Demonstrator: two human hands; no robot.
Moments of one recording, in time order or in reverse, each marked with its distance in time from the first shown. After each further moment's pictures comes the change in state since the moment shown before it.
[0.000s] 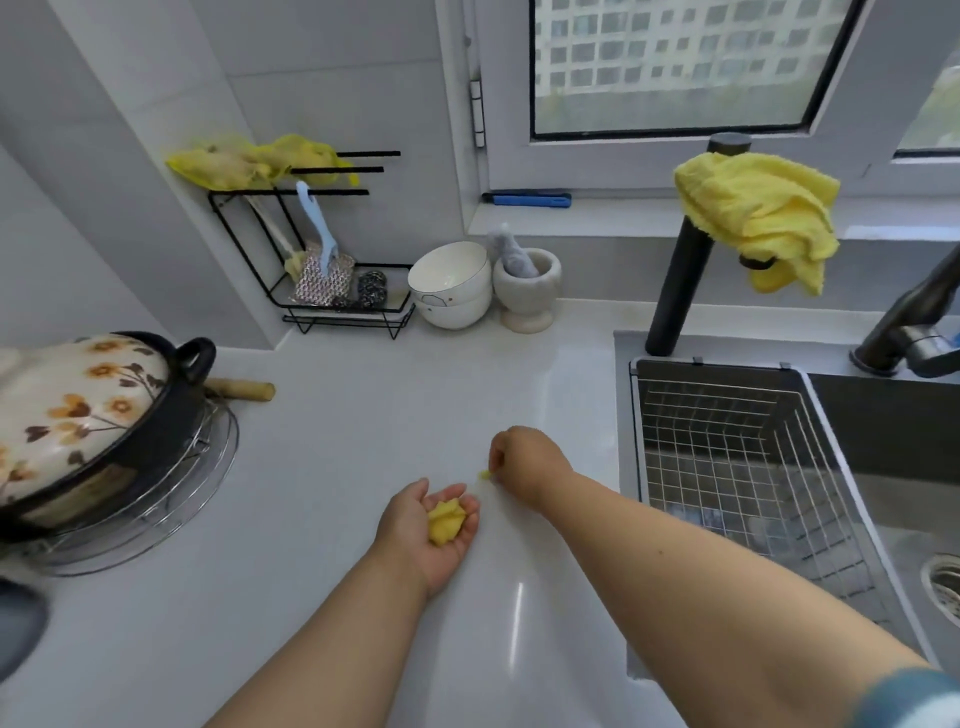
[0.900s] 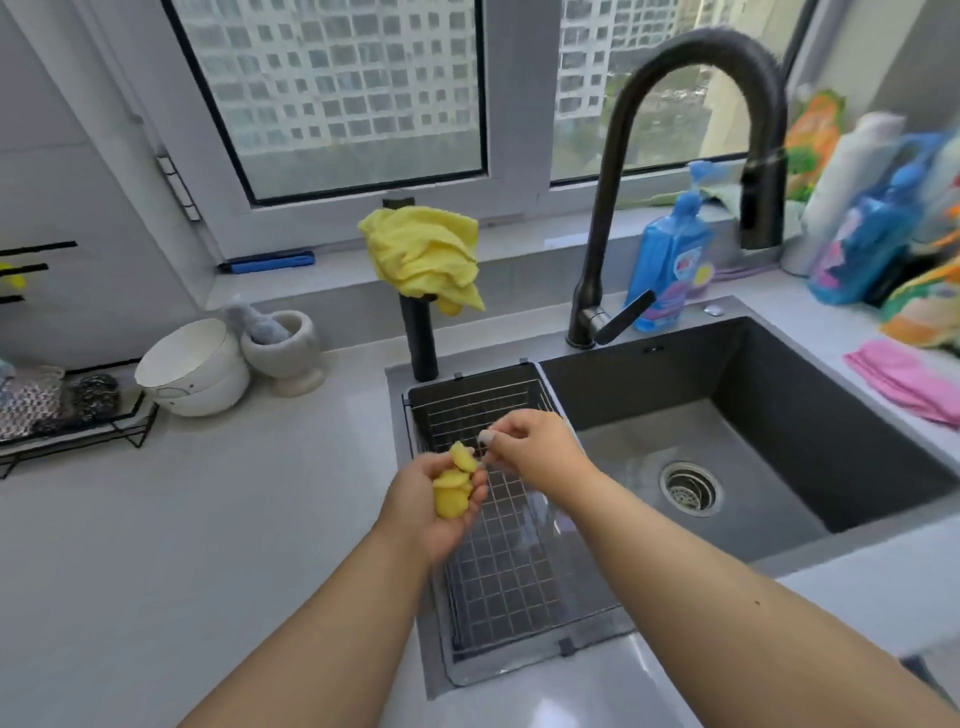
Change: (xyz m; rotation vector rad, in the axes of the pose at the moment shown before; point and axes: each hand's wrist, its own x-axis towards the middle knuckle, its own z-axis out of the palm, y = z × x) left_hand -0.025 -0.131 0.165 0.424 -0.464 -0.114; right_hand -0.160 0.144 -0.118 0.767 0.530 0.299
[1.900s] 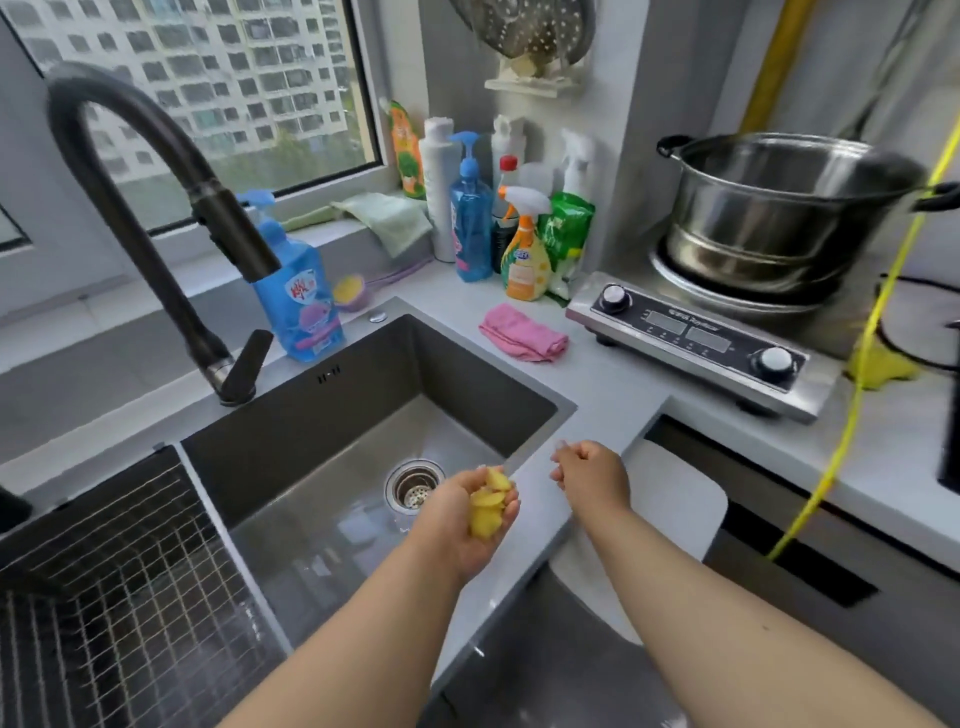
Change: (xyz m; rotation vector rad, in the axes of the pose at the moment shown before) left_hand 0.010 -0.277 0.273 0.360 -0.234 -0.407; right_hand -0.172 0.197 -0.322 0.097 0.907 0.502
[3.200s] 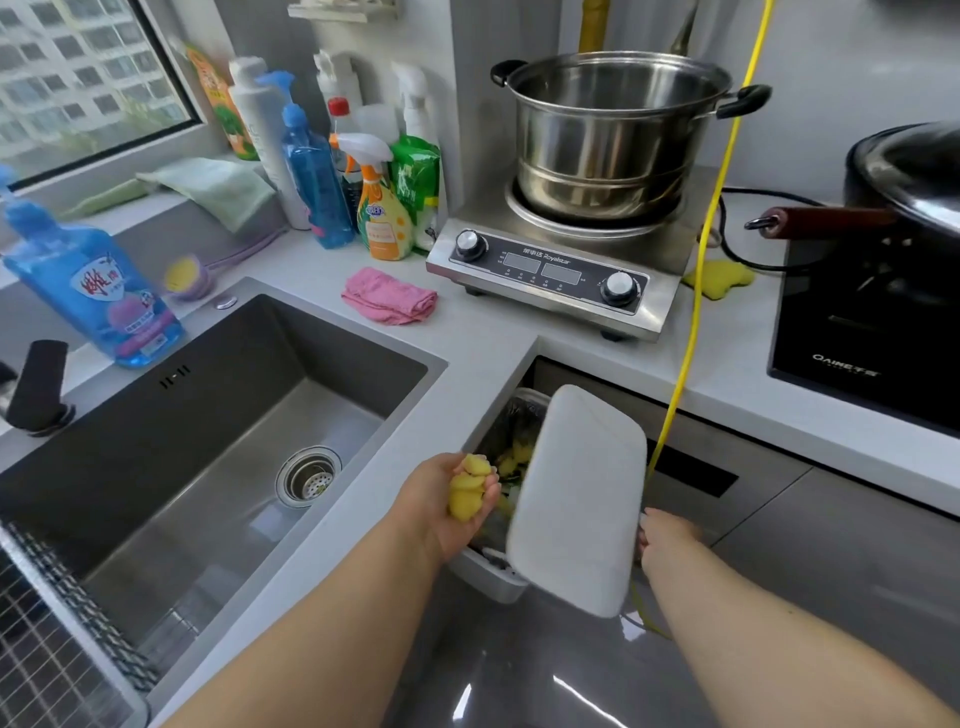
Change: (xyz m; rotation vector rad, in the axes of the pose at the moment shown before) left_hand 0.031 -0.086 0.064 0.155 -0.011 -0.202; right_hand 0.007 0.193 -0.147 0.666 0.490 0.798
